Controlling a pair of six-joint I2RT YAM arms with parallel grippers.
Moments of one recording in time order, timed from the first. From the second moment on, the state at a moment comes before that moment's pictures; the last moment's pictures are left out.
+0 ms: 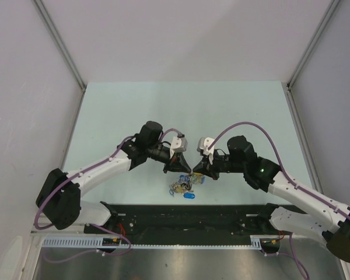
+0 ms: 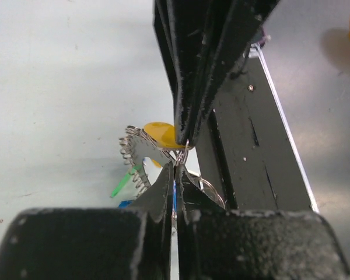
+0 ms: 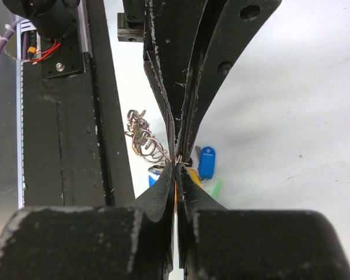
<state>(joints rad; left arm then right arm) -0.69 1.34 0.86 -0.15 1.04 0.36 0.81 0.96 0.74 -0.22 -0.52 -0.19</state>
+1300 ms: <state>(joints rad) -0.66 0.83 0.34 0.58 0.53 -0.33 0.89 1.00 0.75 -0.04 -0.45 -0.19</state>
